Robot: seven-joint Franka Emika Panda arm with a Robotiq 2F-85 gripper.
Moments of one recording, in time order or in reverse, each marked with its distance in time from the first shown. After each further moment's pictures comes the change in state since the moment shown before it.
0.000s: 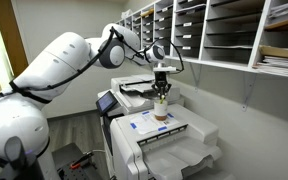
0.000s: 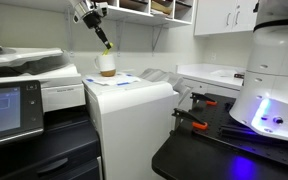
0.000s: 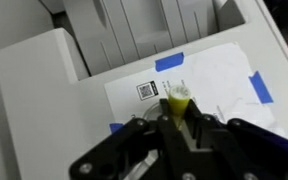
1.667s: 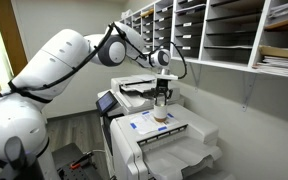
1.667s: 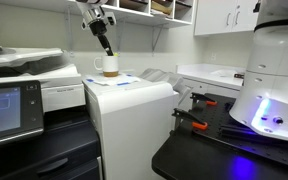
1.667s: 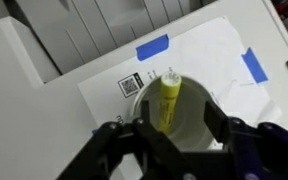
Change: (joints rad) arm -0.064 -0.027 -0.014 -0.126 0.178 0.118 0.057
